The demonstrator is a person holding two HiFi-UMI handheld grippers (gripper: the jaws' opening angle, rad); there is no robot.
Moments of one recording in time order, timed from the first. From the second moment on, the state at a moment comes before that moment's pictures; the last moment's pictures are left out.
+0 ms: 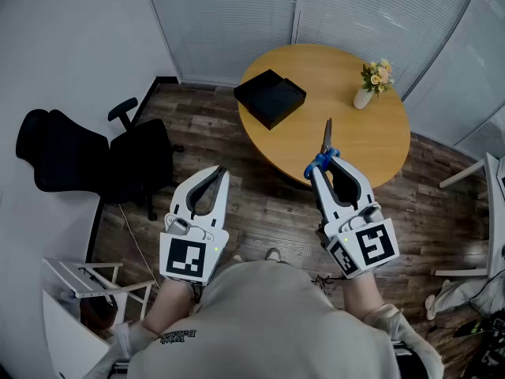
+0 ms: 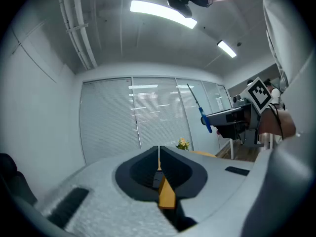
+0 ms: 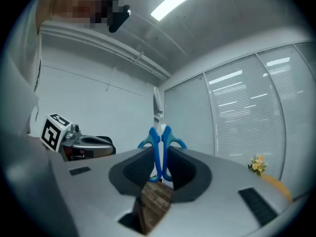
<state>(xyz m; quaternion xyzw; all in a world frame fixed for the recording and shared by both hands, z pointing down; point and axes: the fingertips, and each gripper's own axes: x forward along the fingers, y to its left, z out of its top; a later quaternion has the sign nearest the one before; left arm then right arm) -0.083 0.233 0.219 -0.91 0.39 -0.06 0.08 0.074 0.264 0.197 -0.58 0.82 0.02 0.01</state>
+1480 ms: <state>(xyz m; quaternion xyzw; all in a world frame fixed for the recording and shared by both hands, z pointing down) -0.022 0.223 0.244 -0.89 0.44 -0.09 0.08 0.135 0.240 0.246 -0.51 0.86 -0.01 0.00</state>
